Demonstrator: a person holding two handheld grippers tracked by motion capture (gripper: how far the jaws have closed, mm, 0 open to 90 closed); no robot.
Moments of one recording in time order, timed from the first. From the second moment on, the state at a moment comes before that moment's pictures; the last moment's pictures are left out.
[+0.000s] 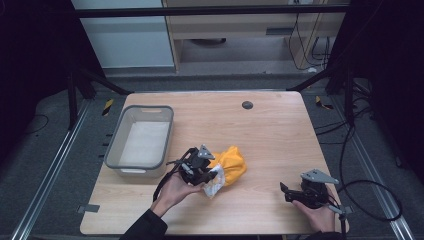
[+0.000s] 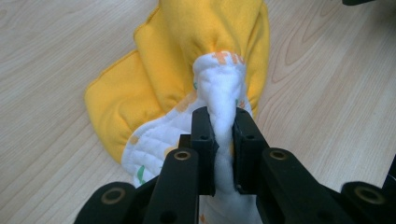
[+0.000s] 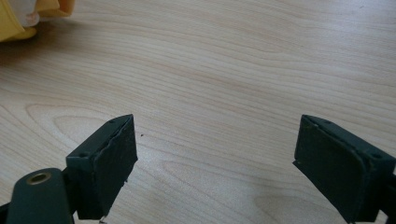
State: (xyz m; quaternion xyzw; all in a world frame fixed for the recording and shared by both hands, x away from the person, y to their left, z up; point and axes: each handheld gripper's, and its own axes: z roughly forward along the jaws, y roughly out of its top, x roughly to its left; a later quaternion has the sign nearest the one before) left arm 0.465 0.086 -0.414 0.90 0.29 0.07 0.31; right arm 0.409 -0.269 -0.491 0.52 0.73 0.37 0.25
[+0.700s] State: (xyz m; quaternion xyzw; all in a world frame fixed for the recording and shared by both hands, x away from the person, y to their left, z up) left arm 0.462 0.078 -0.434 0.91 0.28 0.06 0.30; right arm 0.410 -0.268 -0.493 0.51 0.74 0.36 0.25
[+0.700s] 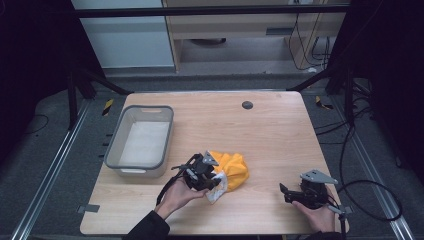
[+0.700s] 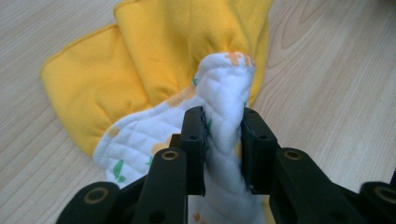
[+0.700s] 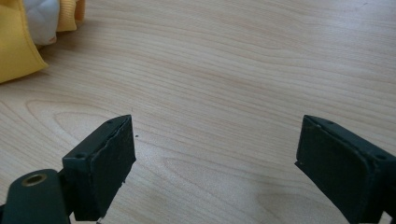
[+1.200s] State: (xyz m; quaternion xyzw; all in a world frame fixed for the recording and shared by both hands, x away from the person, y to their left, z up) left arm 0.457 0.087 -0.435 0.90 0.28 0.08 0.33; right arm 0.411 -0.267 -0.493 0.51 0.74 0.37 0.25
